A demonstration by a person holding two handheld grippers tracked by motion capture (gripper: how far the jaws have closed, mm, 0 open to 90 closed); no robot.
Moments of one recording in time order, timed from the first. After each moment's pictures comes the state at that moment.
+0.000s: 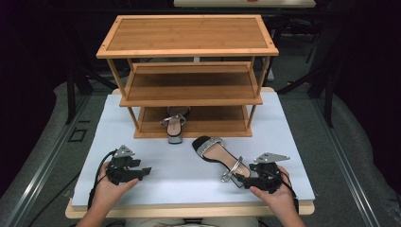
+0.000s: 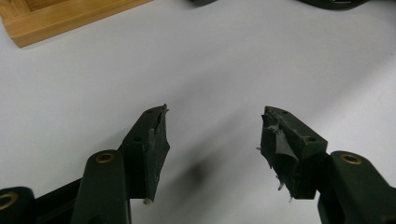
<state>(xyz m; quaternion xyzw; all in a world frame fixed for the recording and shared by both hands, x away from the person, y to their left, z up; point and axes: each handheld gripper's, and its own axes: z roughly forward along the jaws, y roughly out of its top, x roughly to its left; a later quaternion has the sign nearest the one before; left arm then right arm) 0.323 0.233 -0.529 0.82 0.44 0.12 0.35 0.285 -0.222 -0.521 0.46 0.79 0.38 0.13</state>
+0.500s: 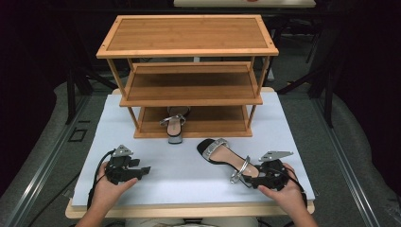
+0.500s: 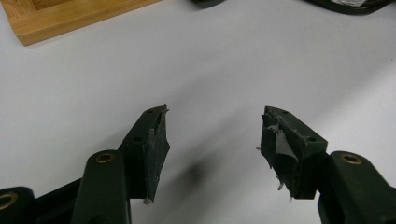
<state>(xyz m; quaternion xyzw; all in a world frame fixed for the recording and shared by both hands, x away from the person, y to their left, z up) 0.324 0.236 -0.529 0.82 0.44 0.11 0.36 0.295 -0.249 -0.521 0.43 0.83 0.35 0.10</state>
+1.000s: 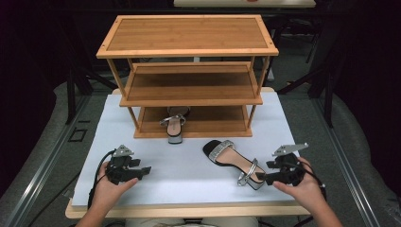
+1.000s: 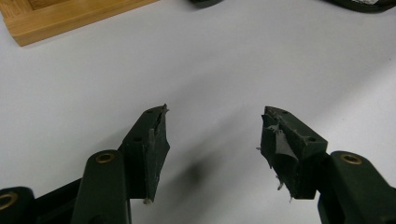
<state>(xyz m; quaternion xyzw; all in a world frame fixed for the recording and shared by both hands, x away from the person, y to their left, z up) 0.325 0.235 -0.529 0.82 0.44 0.11 0.36 0.296 -0.276 -0.486 0.42 0.84 0.32 0.10</state>
